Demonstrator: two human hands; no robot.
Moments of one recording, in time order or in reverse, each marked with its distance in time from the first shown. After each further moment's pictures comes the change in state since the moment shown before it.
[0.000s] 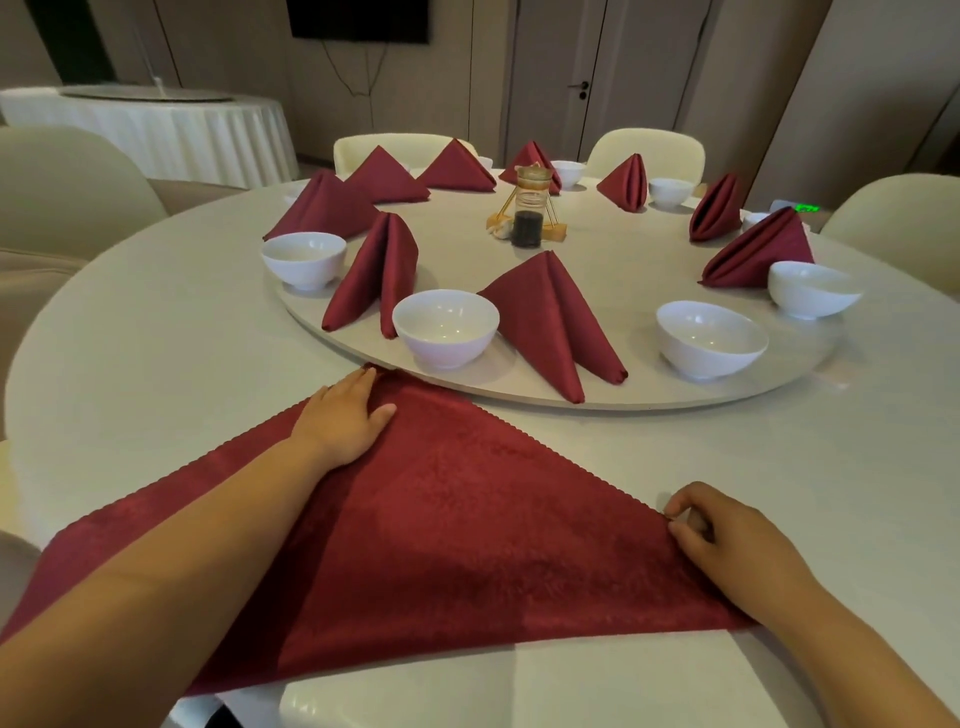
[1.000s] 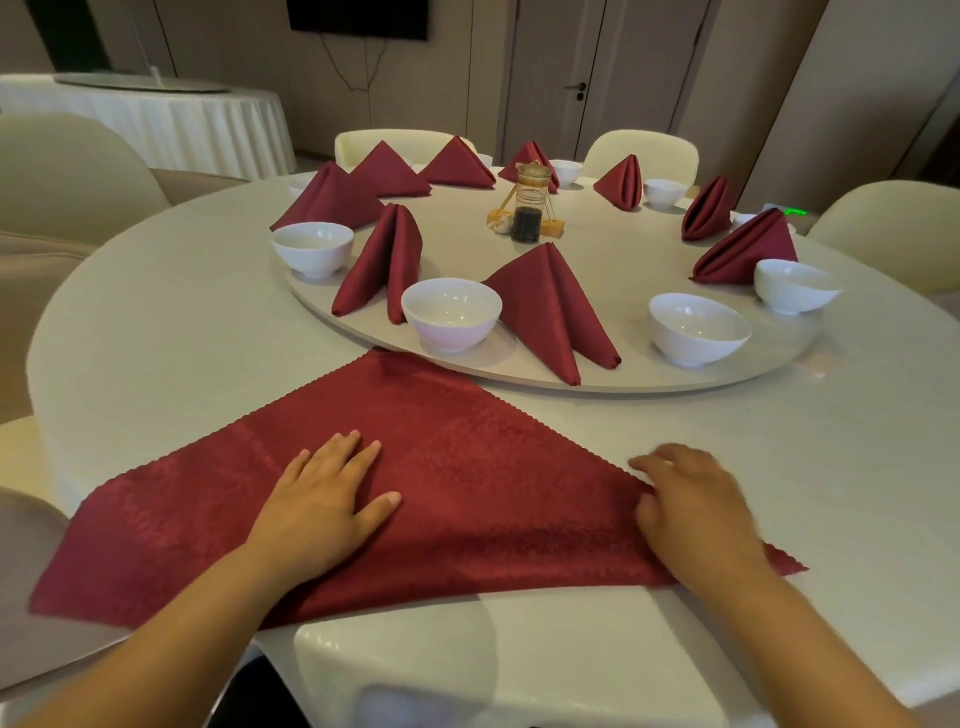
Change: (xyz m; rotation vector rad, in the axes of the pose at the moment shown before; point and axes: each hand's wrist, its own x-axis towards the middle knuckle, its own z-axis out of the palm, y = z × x) left_hand -0.122 0.003 0.004 0.177 -0.081 0.058; right_hand -0.017 -0.039 0.011 -0.327 0.247 -0.138
